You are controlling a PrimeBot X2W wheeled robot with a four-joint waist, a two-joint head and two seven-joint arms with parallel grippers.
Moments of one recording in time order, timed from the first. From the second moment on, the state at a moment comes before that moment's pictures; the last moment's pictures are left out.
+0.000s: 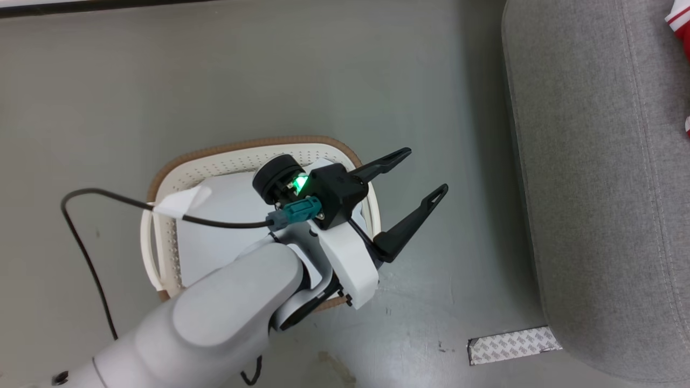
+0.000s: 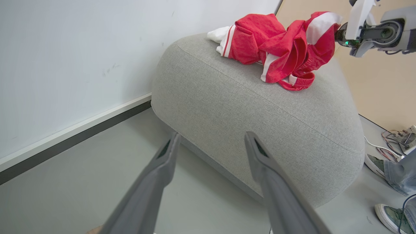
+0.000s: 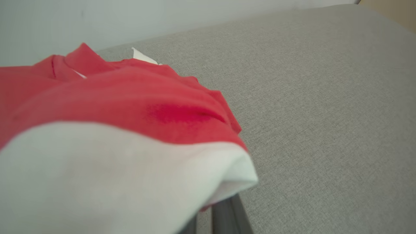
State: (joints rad) left arm -0.93 0.33 -1.06 0.20 -0.64 -0.01 -0.13; right arm -0.89 -0.81 0.33 0.96 1.09 0.13 0.03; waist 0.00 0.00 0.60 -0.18
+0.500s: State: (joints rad) left arm -0.89 0.31 -1.06 0.26 -0.68 -0.01 -0.18; right arm -0.89 -0.82 0.44 0.95 1.08 0.13 0.26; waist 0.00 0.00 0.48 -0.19
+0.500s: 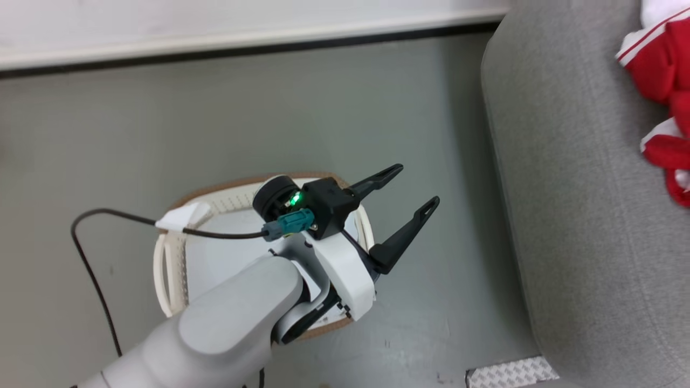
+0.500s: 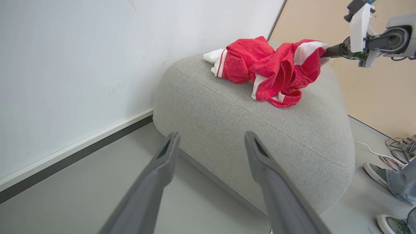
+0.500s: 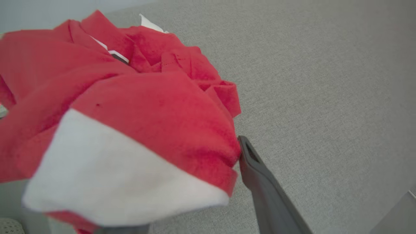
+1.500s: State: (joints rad) left arm -0.61 0.36 -0.89 0.25 -0.81 0.08 -0.26; right arm -0.76 -0.84 0.47 0.52 0.97 0.13 0.33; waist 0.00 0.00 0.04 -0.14
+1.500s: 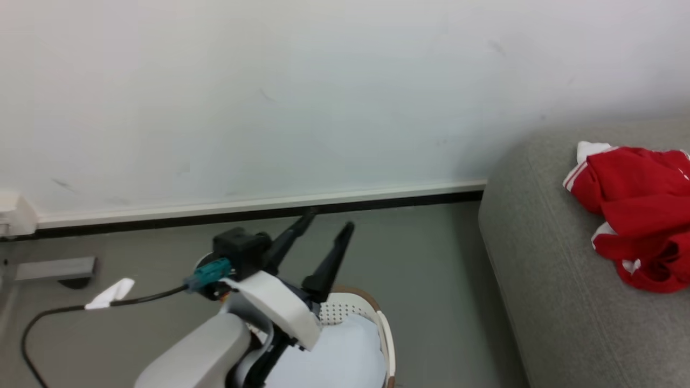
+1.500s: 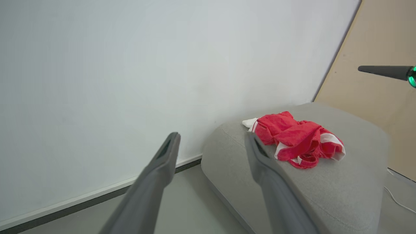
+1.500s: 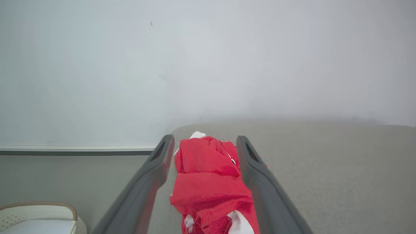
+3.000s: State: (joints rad) left arm 0.03 0.12 -0.04 0.15 -0.28 0.02 -0.26; right arm -0.11 -0.19 0.16 0.40 0.45 0.13 -0.26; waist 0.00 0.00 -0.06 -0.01
